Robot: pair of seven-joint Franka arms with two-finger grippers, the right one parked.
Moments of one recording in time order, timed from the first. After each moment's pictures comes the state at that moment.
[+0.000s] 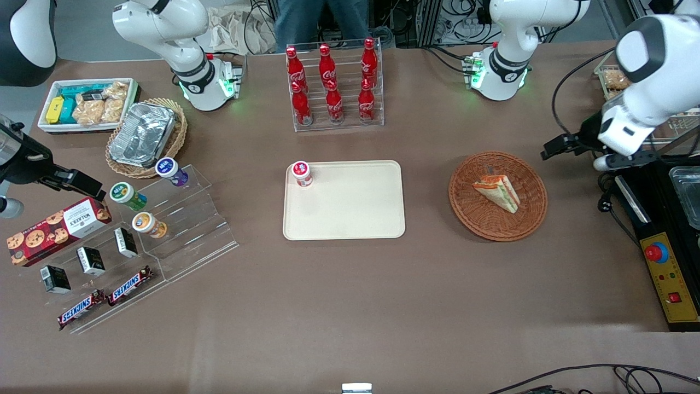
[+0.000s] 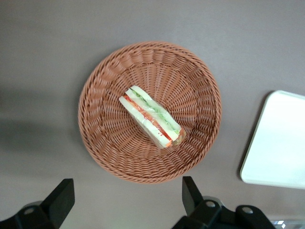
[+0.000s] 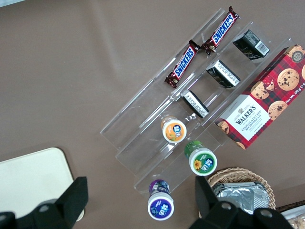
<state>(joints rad) -0.08 -0.28 0.12 -2.37 -0.19 2.02 -0.17</state>
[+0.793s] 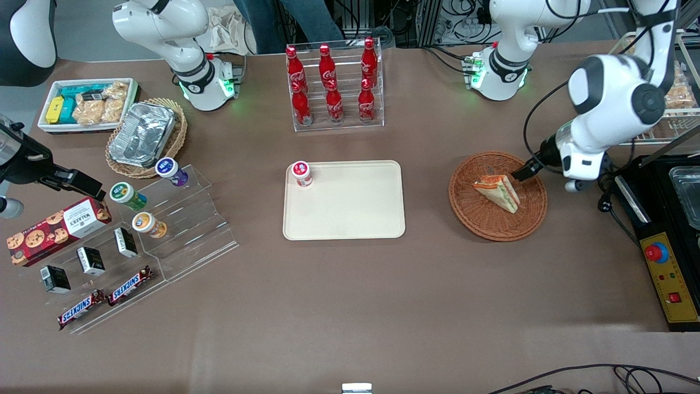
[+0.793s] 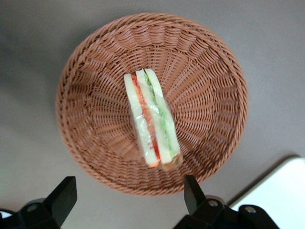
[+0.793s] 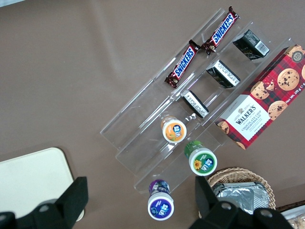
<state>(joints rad) -0.16 -0.11 0.09 -2.40 -0.19 2.17 -0.69</state>
